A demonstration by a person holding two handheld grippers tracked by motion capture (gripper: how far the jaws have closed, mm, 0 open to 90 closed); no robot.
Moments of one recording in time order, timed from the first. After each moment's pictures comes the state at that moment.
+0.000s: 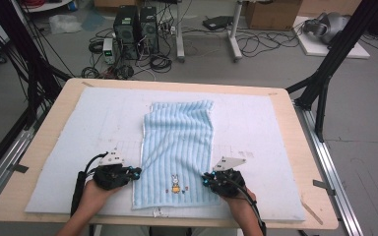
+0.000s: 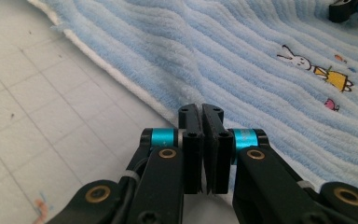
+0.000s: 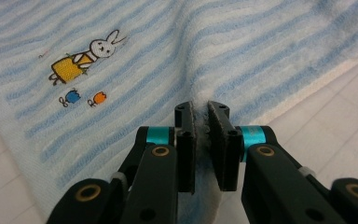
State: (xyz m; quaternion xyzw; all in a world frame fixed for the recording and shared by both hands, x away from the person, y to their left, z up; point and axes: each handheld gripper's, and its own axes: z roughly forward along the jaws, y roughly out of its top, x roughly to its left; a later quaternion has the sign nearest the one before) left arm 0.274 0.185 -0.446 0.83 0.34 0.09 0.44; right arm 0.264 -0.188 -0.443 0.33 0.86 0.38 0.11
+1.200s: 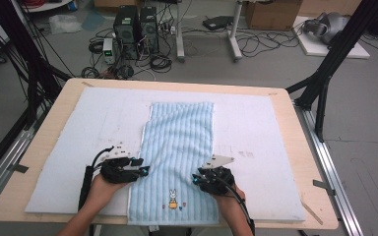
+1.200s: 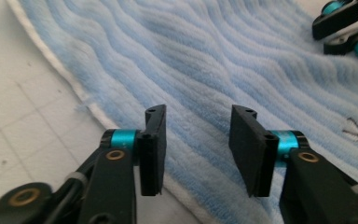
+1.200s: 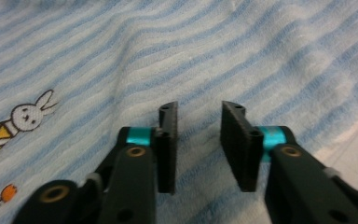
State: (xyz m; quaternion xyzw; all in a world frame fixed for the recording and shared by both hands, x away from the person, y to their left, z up) left arm 0.296 0.165 -0.450 0.82 0.34 0.10 0.44; right arm 0.273 -0.162 -0.445 0.34 0.85 0.38 0.13
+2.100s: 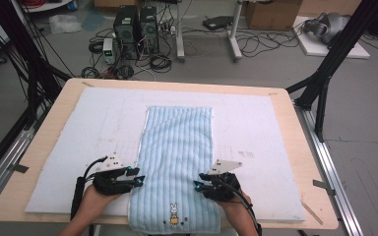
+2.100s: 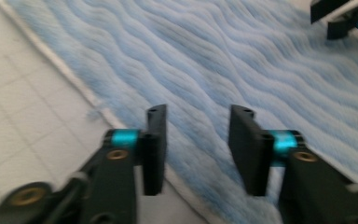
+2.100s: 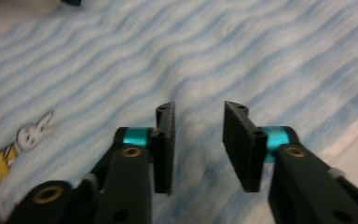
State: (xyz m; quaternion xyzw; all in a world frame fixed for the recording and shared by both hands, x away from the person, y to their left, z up) left arm 0.268 0.185 -0.447 0.80 0.35 0.10 0.47; right arm 0.256 -0.173 -0.435 0.32 0.85 0.41 0.11
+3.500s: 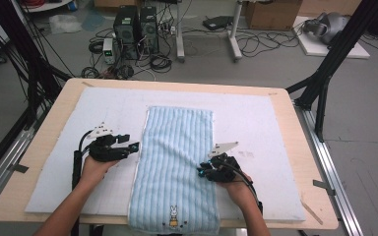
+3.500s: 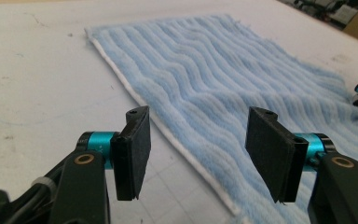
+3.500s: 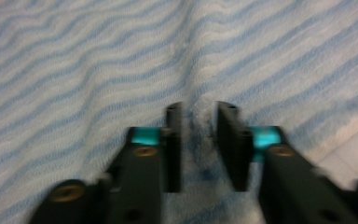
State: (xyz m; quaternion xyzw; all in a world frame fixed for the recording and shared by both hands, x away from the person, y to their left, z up) left arm 0.349 0.208 -0.430 0.74 0.40 0.13 0.52; right arm 0.311 -0.181 -0.439 0.30 0.87 0.38 0.07
